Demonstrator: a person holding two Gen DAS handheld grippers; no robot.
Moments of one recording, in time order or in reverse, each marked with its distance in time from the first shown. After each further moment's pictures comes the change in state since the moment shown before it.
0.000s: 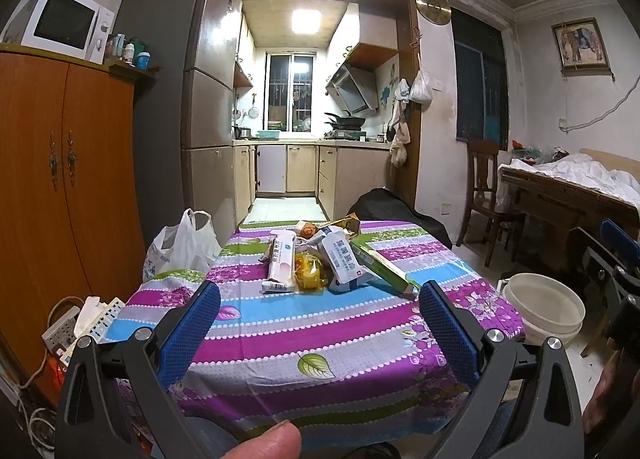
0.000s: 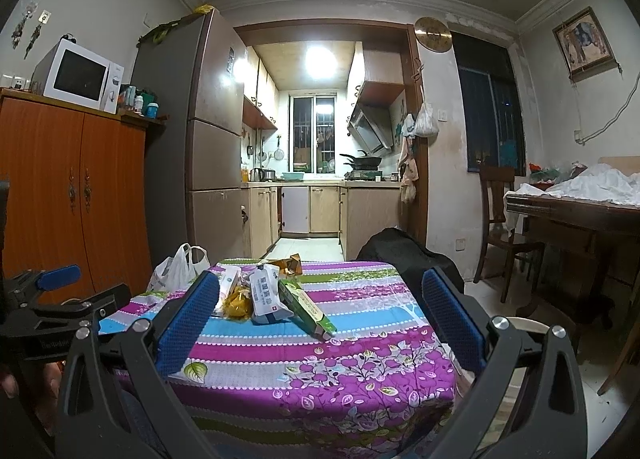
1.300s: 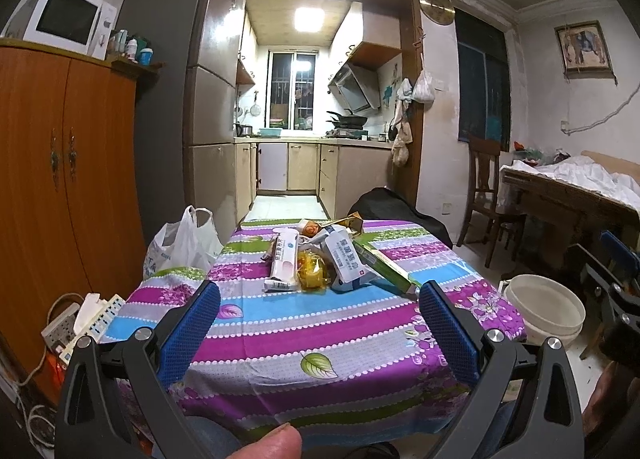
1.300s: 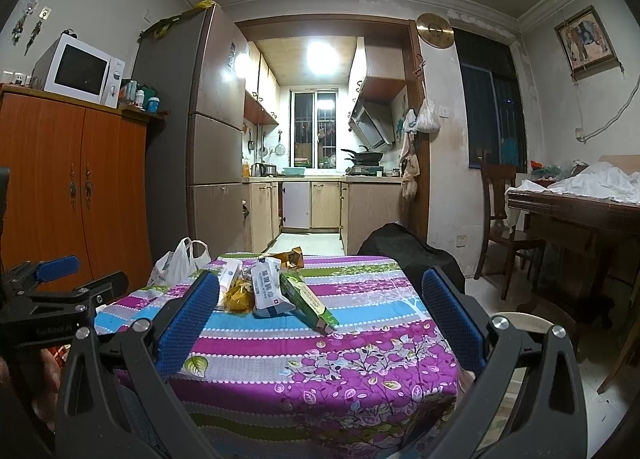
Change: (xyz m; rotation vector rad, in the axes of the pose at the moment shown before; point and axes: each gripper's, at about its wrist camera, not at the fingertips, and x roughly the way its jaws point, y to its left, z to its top) left arm 0.002 0.007 0.001 -0.019 0.009 -0.002; right arm -0.001 0.000 -0.002 -0.002 0.016 0.003
